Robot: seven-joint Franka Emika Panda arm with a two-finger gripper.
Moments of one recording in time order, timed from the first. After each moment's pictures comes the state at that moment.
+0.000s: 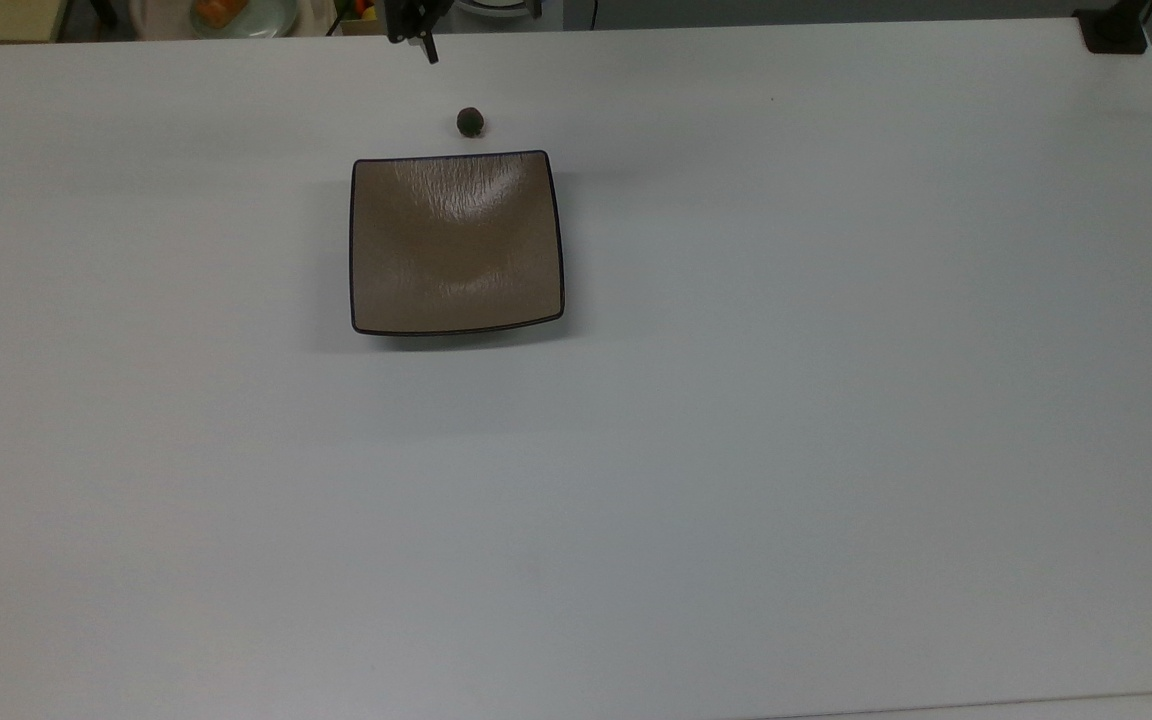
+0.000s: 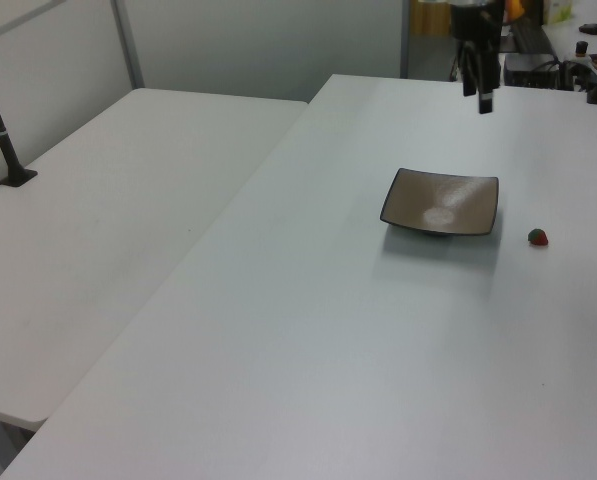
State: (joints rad) arm 0.13 -0.01 -0.02 -1.70 0.02 1.55 -0.46
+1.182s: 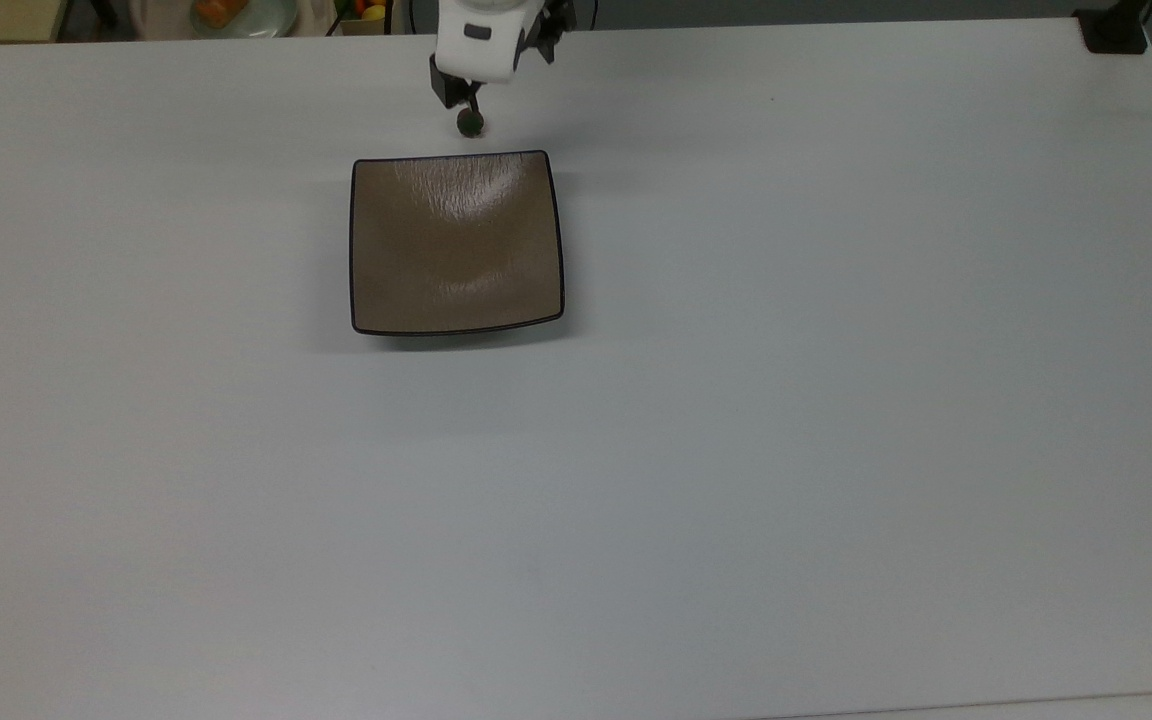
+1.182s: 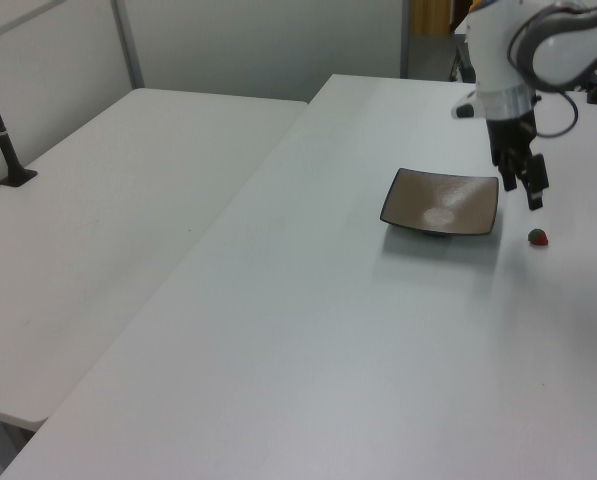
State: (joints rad) arm 0.14 -0.12 0.02 -2.26 0.02 1.88 -0.53
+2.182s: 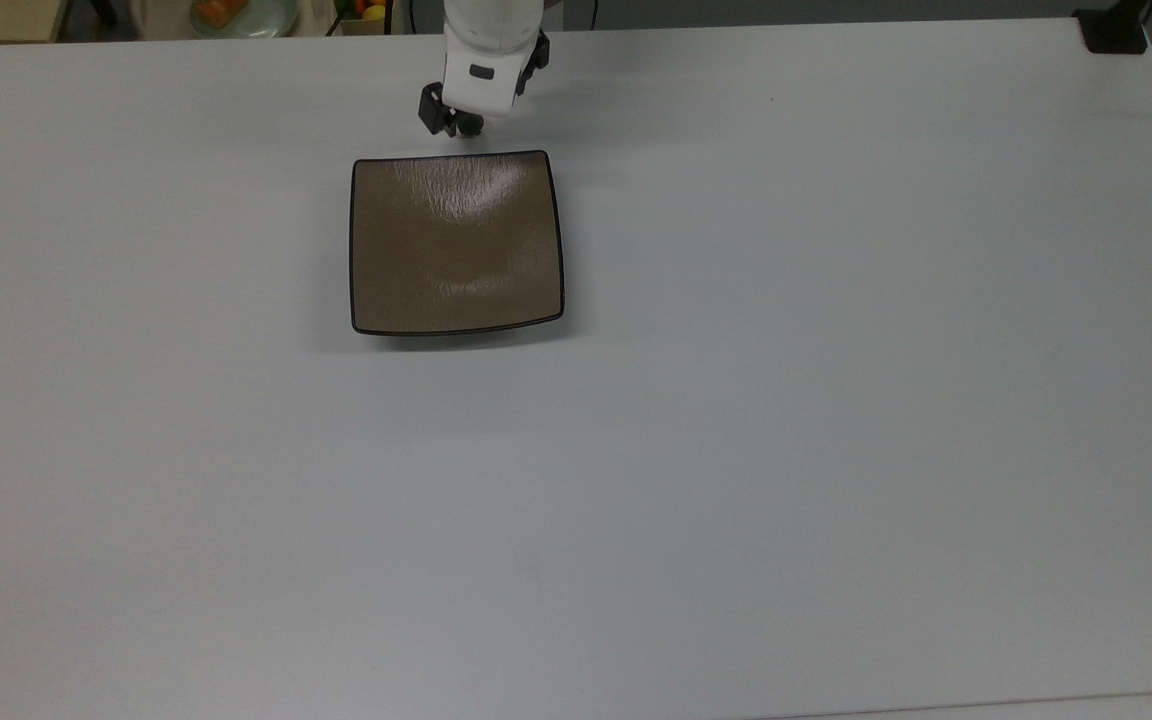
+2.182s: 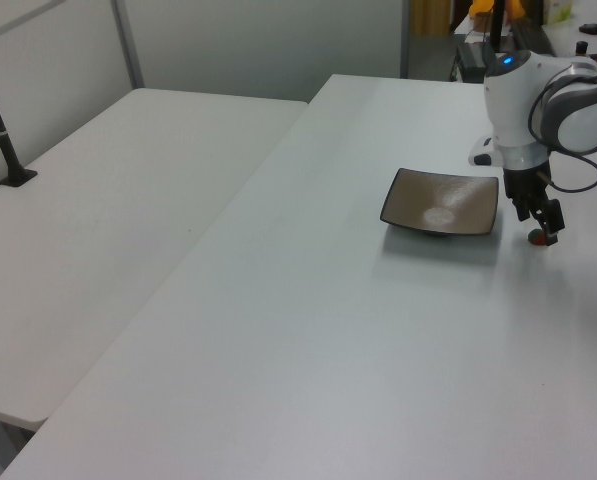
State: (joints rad) arm 0.12 -0.10 0.02 -2.46 -0.15 2.08 -0.50
